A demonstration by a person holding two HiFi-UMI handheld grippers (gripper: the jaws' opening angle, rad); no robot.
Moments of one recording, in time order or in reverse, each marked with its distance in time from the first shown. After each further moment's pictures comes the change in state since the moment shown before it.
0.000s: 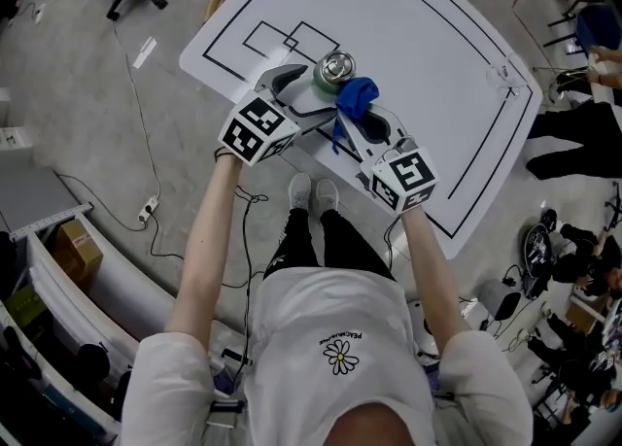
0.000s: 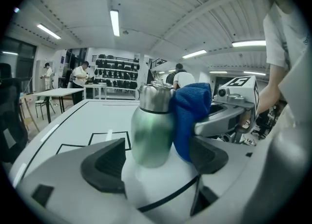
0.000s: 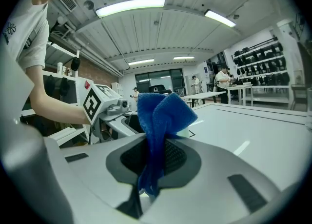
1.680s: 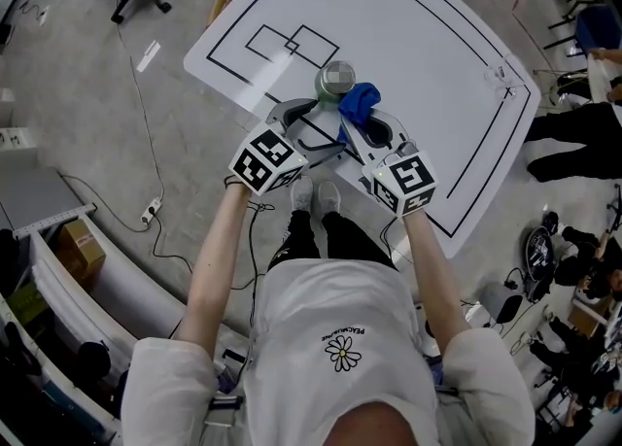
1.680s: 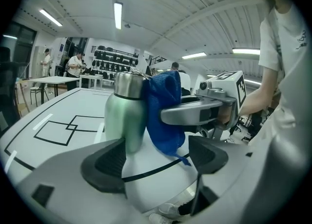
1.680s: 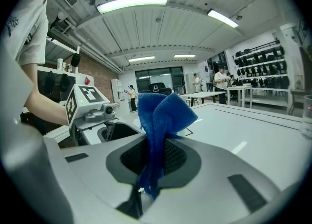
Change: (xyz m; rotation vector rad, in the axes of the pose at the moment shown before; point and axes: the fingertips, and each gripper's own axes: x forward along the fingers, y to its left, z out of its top) left arm -0.004 -0.060 -0.020 -0.089 0.027 -0.083; right arm -0.010 0.001 -0.001 -0.026 0.038 -0.010
